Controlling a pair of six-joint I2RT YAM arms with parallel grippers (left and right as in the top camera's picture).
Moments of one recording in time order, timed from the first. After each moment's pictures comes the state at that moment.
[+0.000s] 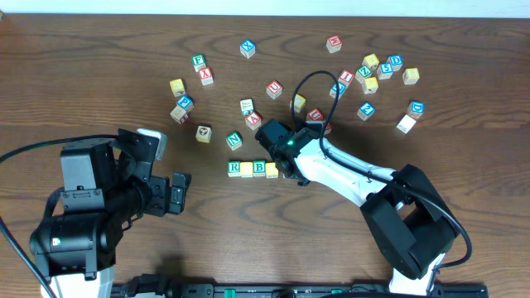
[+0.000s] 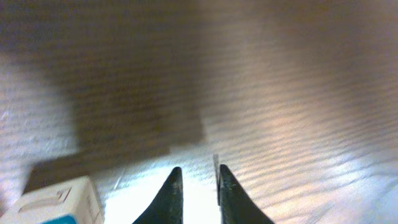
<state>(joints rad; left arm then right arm) 0.06 0.88 1.09 -1.16 0.28 0.20 0.73 1.94 1.23 -0.85 0.44 0.83</state>
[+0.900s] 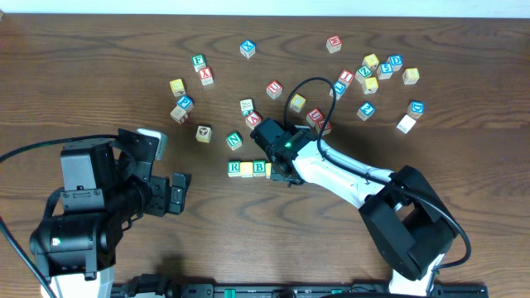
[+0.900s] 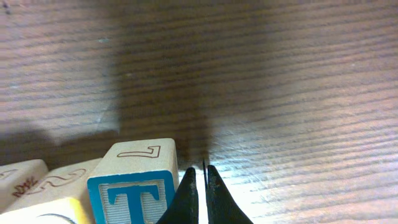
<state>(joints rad) 0.06 0.88 1.09 -1.16 0.28 0.20 0.75 1.94 1.23 -0.74 0.22 0.85</state>
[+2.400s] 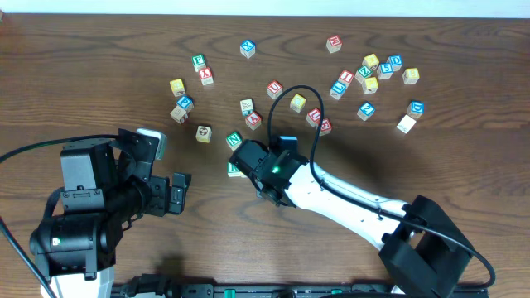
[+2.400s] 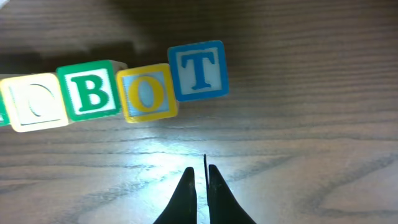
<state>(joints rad) 0.06 0.88 1.09 -1.16 0.28 0.20 0.92 1.81 1.23 -0.84 0.28 0.96</state>
